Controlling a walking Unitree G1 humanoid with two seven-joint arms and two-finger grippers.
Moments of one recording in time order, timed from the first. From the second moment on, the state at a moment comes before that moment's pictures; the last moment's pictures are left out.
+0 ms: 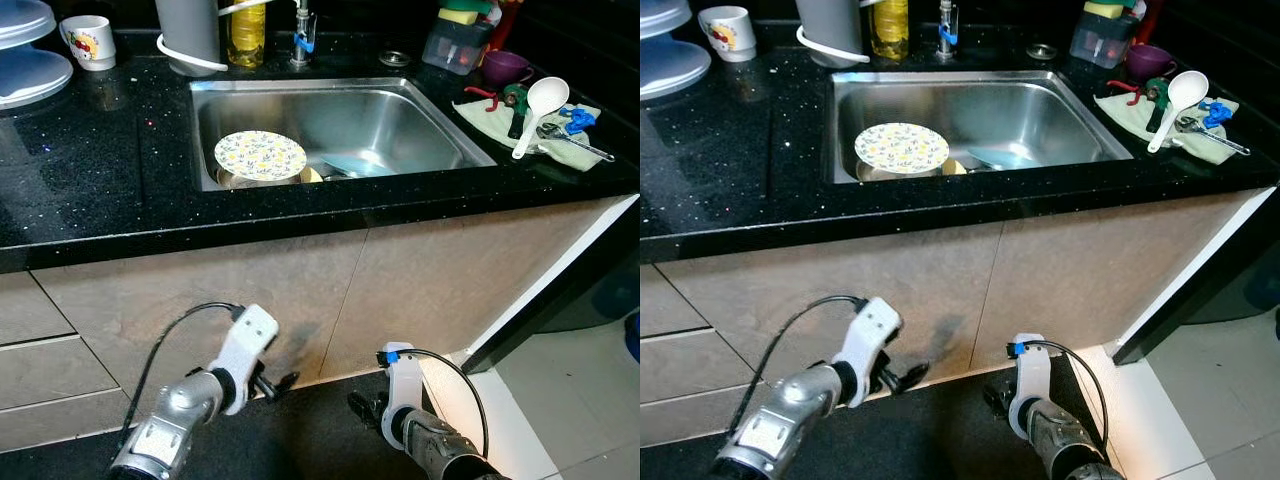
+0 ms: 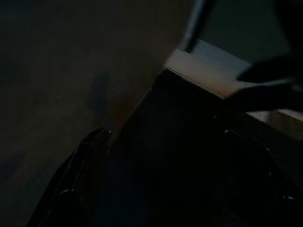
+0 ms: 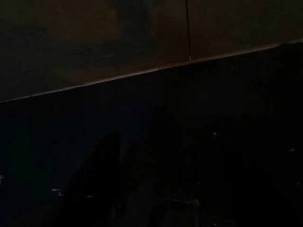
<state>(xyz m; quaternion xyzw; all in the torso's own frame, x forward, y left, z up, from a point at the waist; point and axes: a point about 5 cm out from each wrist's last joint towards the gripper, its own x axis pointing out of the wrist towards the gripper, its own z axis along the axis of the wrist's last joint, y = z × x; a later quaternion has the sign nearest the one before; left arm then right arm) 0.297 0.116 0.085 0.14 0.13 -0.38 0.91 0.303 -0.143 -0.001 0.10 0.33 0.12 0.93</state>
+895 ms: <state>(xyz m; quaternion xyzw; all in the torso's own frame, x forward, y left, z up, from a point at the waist) 0.290 0.126 0.105 0.18 0.06 -0.39 0.90 0.298 -0.149 -0.005 0.10 0.34 0.11 0.93</state>
